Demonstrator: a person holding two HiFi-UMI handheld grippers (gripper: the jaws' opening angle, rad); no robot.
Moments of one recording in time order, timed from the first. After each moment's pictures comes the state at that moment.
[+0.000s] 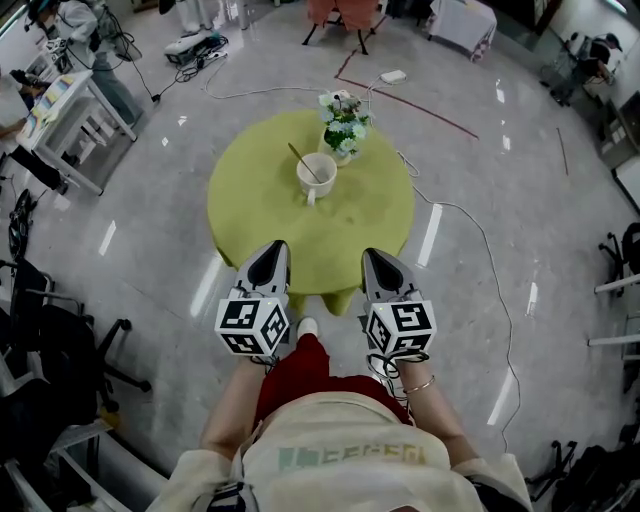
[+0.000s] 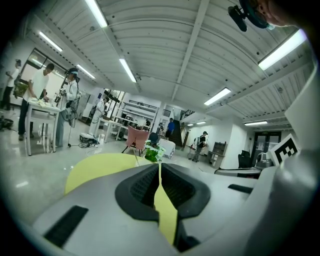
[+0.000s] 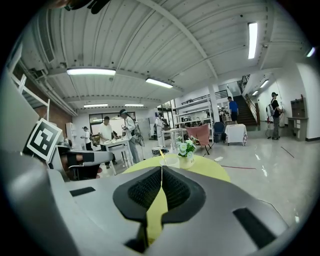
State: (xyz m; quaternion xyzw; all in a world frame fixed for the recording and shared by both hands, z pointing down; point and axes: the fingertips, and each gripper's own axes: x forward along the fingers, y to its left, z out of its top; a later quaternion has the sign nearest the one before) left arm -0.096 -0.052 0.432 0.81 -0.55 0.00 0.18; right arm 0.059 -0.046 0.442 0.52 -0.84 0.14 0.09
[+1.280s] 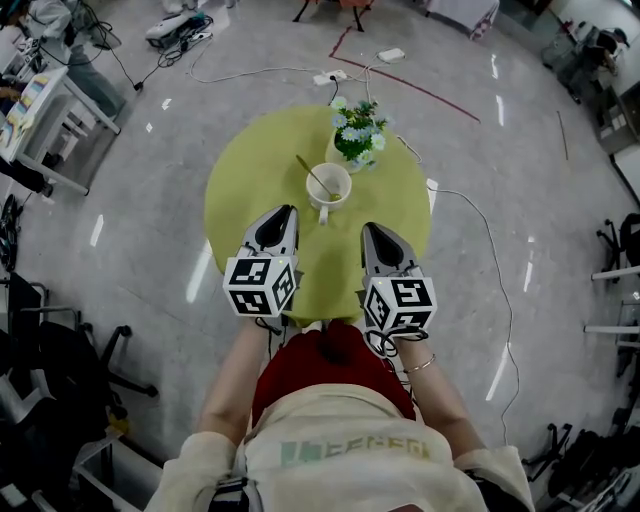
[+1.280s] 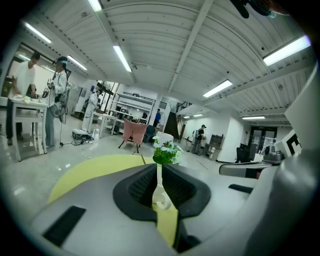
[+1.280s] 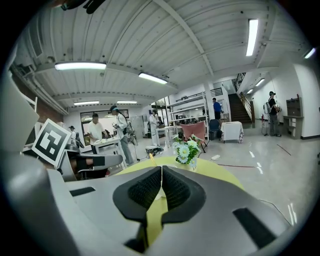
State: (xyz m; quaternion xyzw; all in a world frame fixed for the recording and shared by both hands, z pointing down) left arm -0.121 -0.214 0.464 0.83 -0.52 0.05 0.19; right arm 0.016 -0.182 0.461 0.55 -0.82 0.16 0.10
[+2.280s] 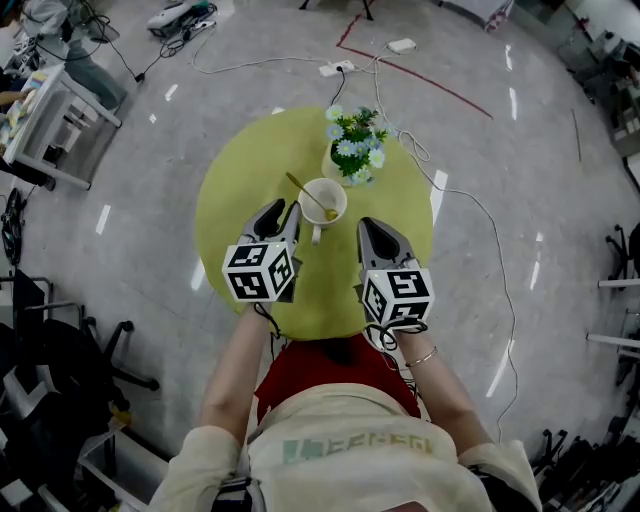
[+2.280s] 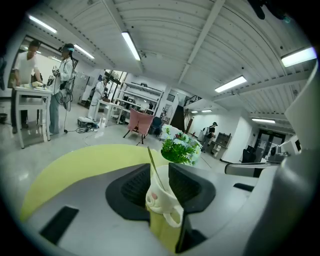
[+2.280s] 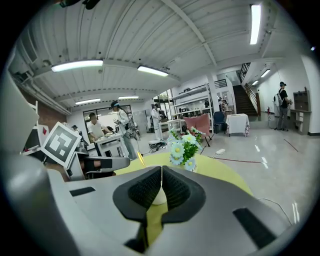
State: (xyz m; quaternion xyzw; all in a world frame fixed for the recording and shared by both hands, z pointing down) left arm -0.103 -0.293 0.510 0.80 -0.53 0.06 0.26; right arm 0.031 -0.257 0.487 0.52 -0.83 0.19 0.12
